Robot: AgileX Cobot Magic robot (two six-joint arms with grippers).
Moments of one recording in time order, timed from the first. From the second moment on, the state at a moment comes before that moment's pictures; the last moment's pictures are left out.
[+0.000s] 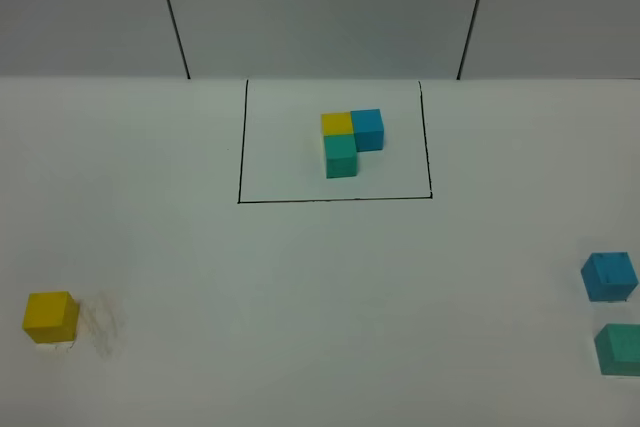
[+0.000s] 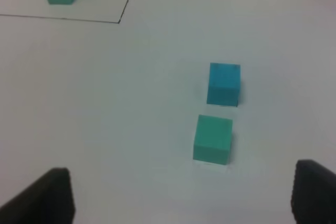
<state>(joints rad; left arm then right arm) 0.08 0.14 -0.55 -0.10 1.02 0.02 0.15 -0.01 -0.49 0.01 1.07 0.02</state>
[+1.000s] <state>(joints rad) 0.08 1.31 -0.81 -0.09 0.71 0.05 0.15 -0.01 -0.49 0.01 1.07 0.02</state>
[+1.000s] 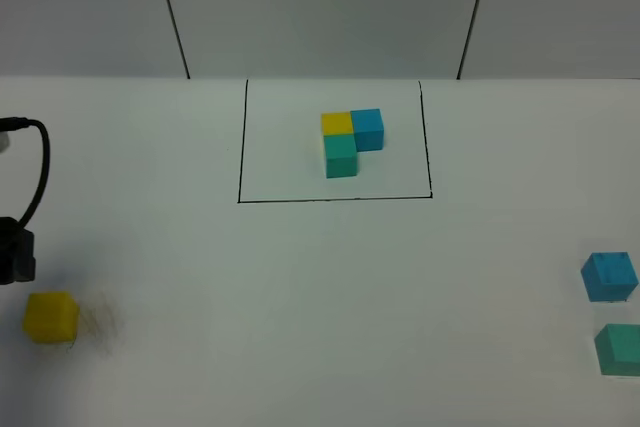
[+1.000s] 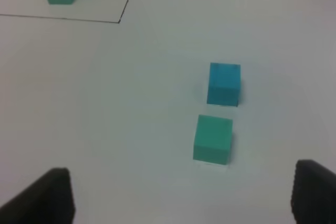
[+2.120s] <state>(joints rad) 0.08 1.76 -0.81 -0.12 0.48 0.06 0.15 -0.01 -0.49 0.01 1.07 0.02</state>
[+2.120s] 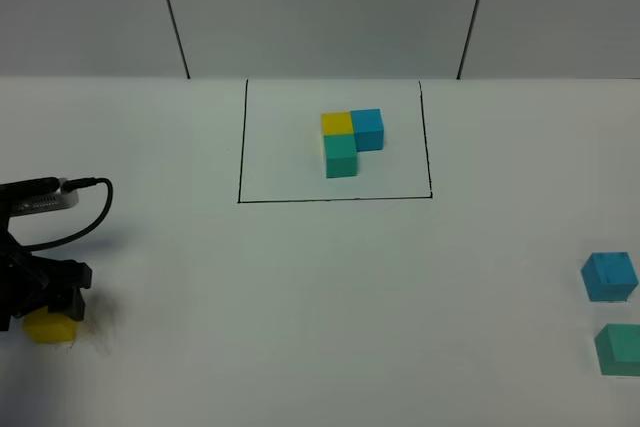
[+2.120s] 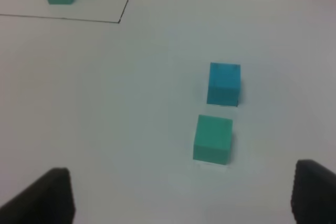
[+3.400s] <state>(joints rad) -0.53 1.83 -1.29 -0.02 0.76 0.71 0.15 -0.01 -0.49 0.01 1.07 0.02</state>
